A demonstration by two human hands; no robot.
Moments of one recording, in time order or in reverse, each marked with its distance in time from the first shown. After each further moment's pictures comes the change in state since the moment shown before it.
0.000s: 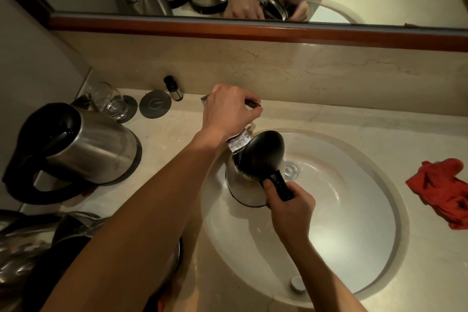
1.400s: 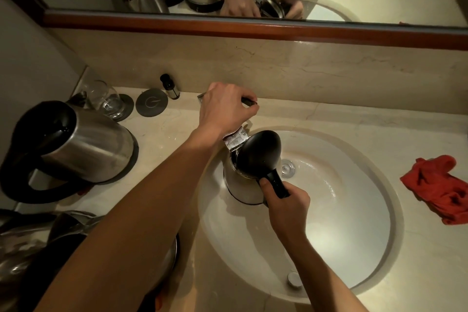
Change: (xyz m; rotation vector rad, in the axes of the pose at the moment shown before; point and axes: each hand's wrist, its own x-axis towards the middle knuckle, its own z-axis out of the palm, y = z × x) left_hand 0.002 -0.004 0.005 -0.015 -0.012 -0.011; right_hand 0.000 -0.002 -0.003 0.072 -0.098 0.086
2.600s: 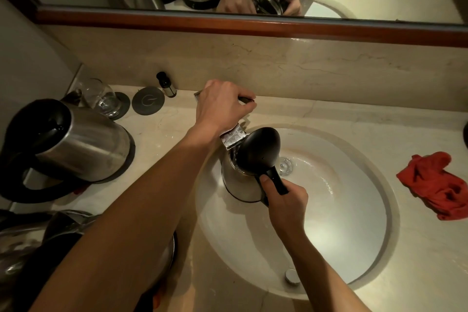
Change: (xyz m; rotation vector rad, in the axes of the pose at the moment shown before) left_hand 0.003 -0.004 0.005 -0.005 0.006 0.006; right_hand 0.004 0.006 0.001 0.043 -0.012 0.078
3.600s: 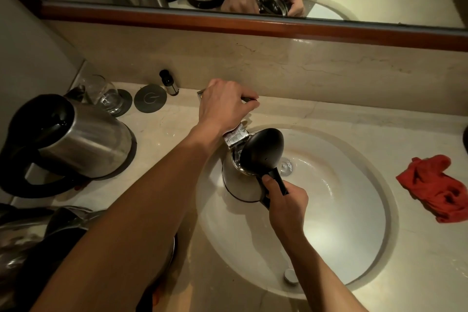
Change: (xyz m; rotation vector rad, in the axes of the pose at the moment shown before) left_hand 0.000 -0.002 0.001 0.000 -0.003 0.015; right_hand -0.004 -0.004 0.001 0.106 -0.023 0.072
